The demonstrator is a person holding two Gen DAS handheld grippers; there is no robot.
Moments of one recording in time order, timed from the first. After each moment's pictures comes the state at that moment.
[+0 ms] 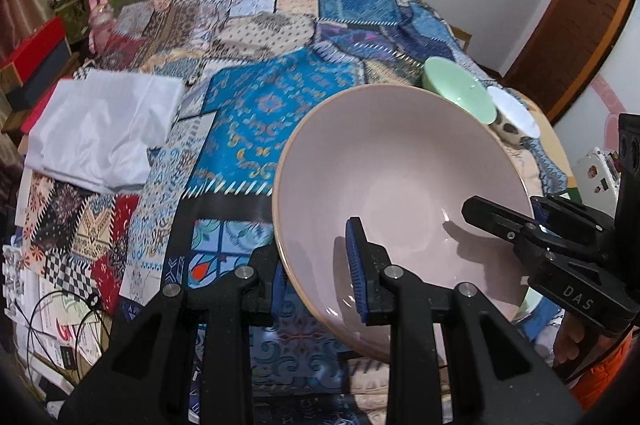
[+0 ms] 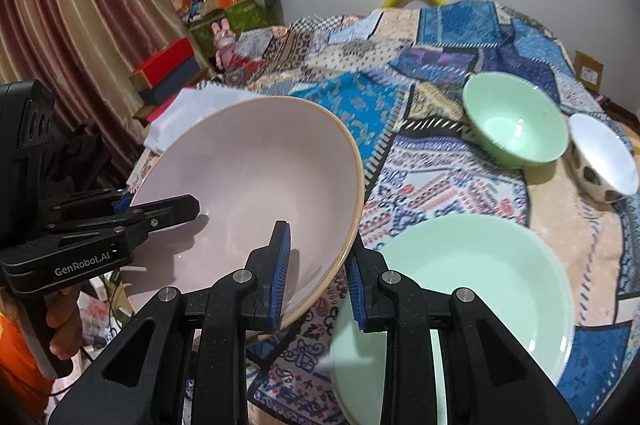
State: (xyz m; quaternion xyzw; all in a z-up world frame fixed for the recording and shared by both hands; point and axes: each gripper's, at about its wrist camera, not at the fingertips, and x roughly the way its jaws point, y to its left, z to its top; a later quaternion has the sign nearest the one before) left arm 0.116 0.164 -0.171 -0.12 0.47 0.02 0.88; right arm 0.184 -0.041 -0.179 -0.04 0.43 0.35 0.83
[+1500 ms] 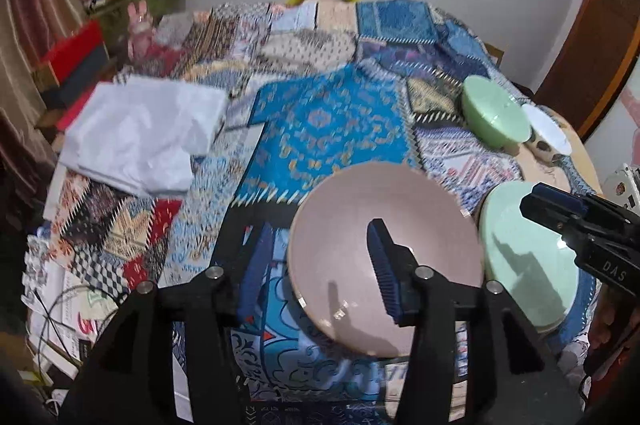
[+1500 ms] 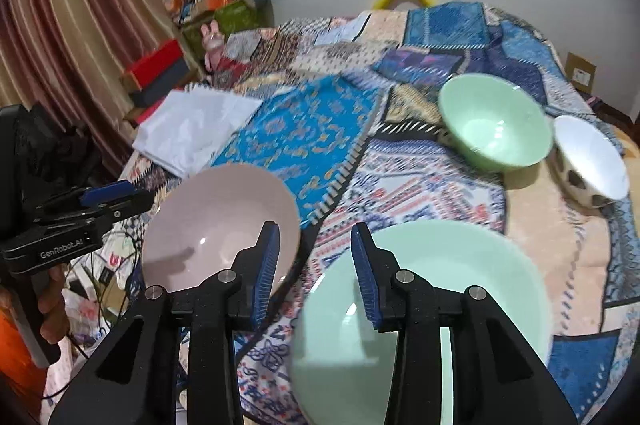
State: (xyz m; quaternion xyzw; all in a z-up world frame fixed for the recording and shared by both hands) left arm 0.102 0.174 -0.156 -0.09 0.43 0.09 0.89; right arm 0.194 -0.066 -0.165 -0.04 0.42 0.34 0.84
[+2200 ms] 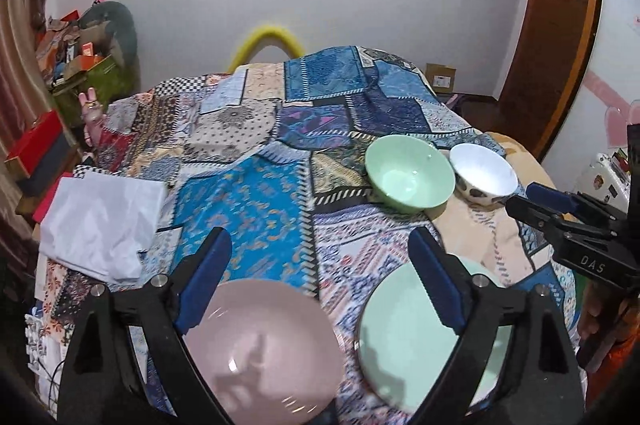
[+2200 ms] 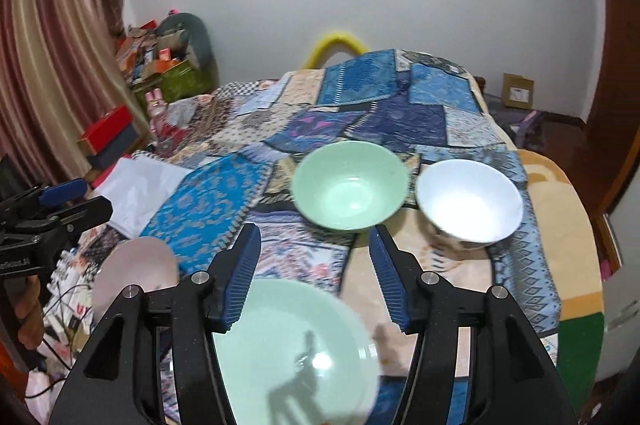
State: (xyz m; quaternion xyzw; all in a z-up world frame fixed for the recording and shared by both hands) left arm 0.177 0.068 -0.092 -0.04 0.37 0.03 0.93; right arm 0.245 -0.172 -0.124 -0.01 0.35 0.25 0.90
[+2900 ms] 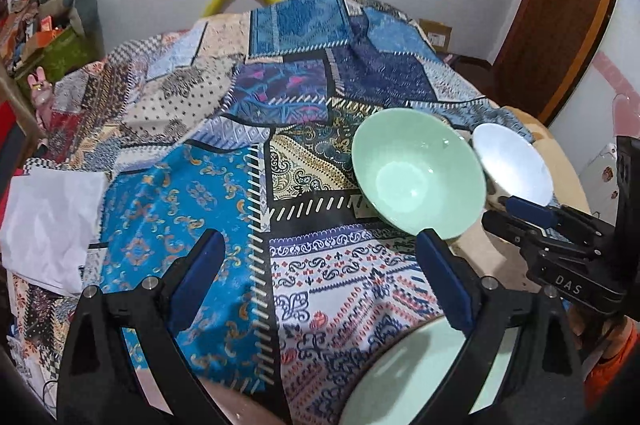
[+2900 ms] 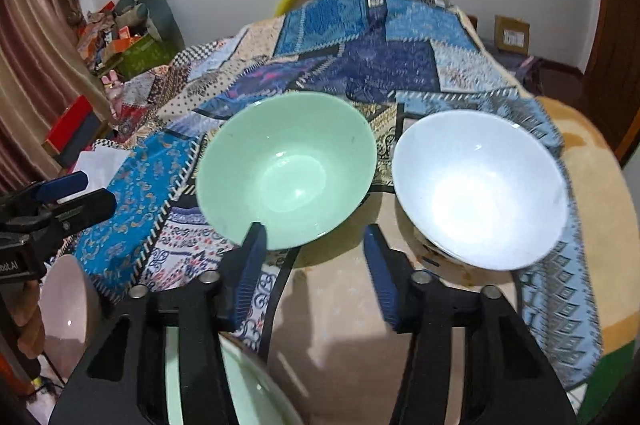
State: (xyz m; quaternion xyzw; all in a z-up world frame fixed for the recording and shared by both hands) left arm 0.309 0.057 -0.170 -0.05 0.45 -0.01 0.89; right arm 0.333 -0.174 -0.194 0.01 0.45 0.23 0.87
